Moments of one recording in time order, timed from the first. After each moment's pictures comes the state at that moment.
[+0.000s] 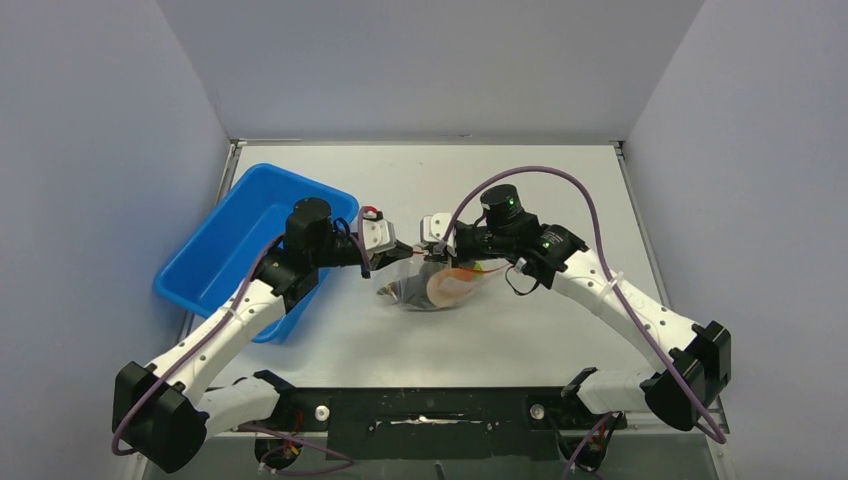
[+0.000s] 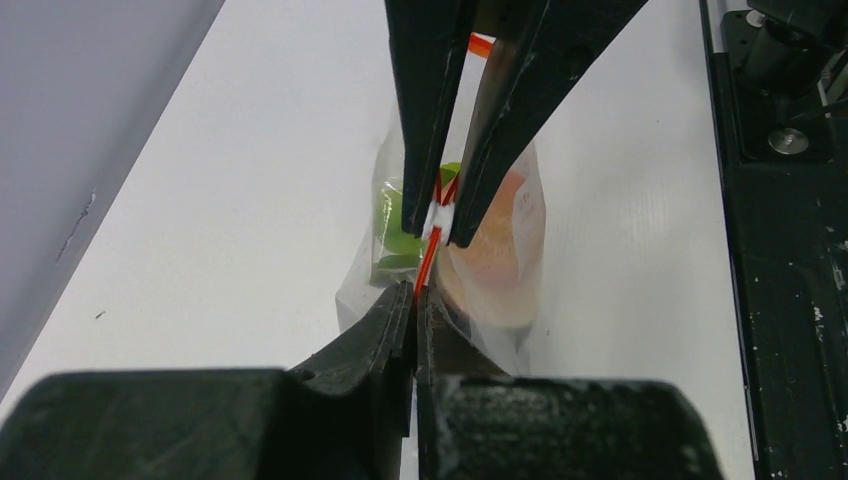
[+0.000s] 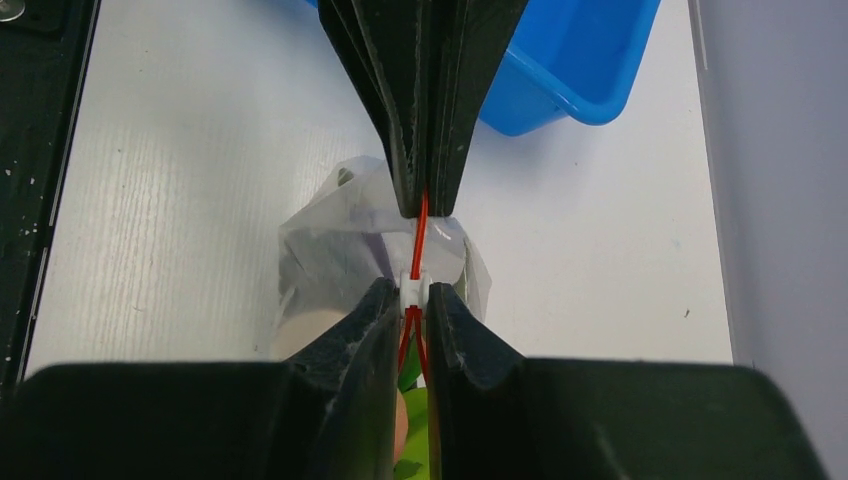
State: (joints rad) left arm -0.54 1.12 0.87 -0.05 0.78 0.41; right arm 0.70 1.29 1.17 -0.45 -0.60 -0.77
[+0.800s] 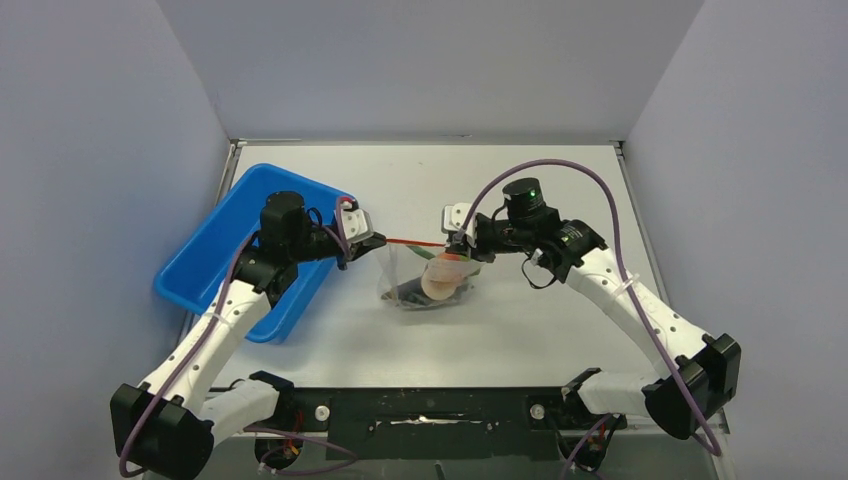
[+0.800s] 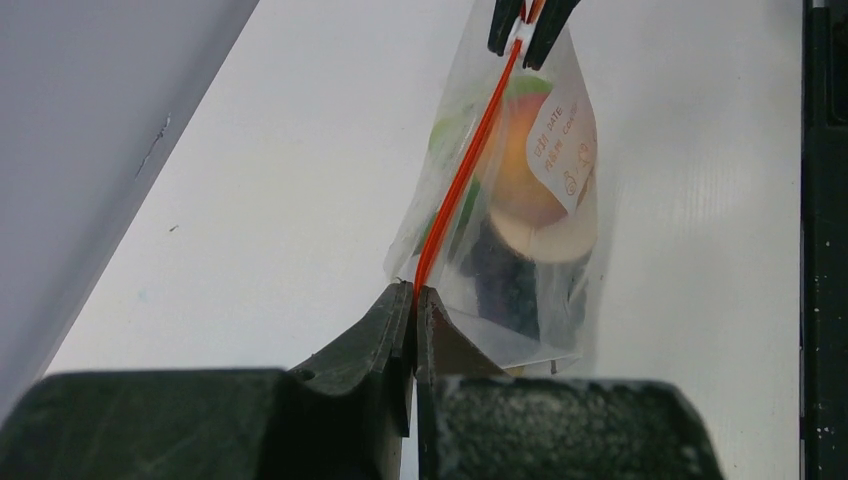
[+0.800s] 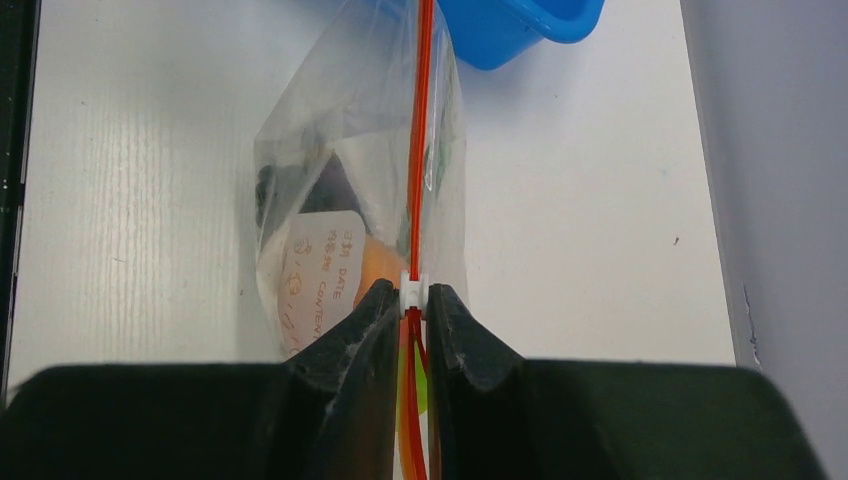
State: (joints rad) left arm -0.37 1.07 0.90 -0.20 0.80 0.50; right arm 0.58 1.26 1.17 -0.54 -0.62 -0.81
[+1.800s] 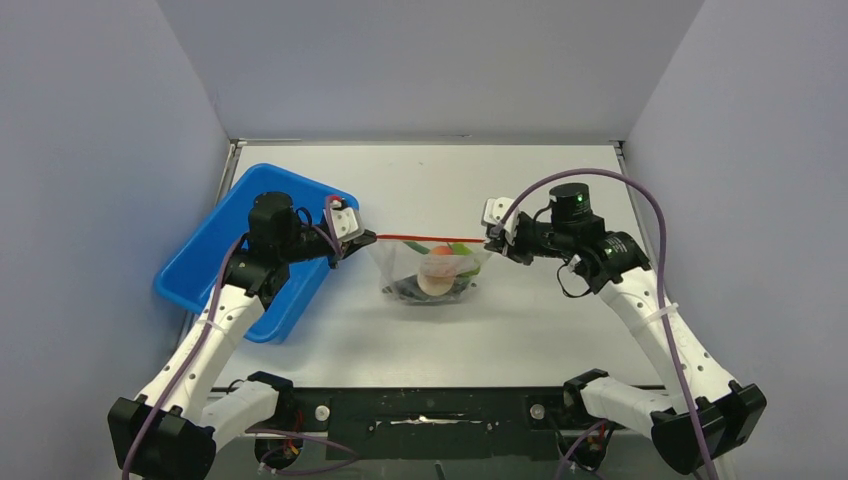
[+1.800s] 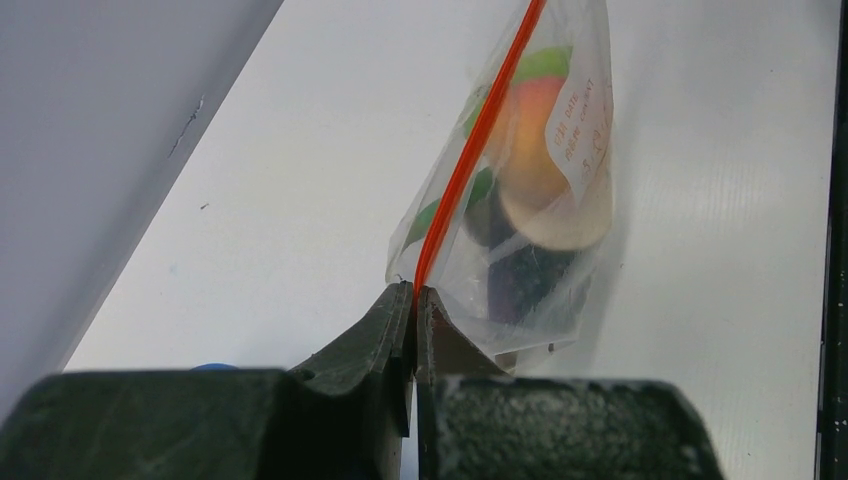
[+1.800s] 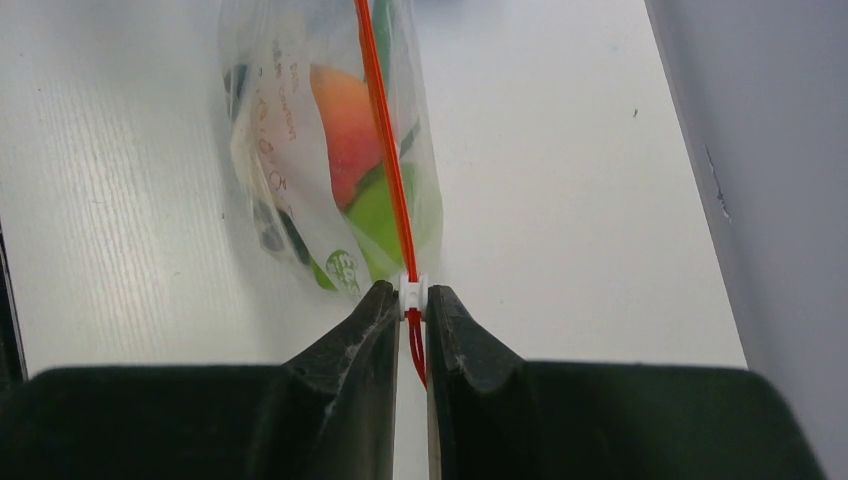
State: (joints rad) left arm -0.30 1.03 0.90 -0.24 0.80 0.52; right arm 0.40 1.10 1.13 -0.67 -0.60 -0.81
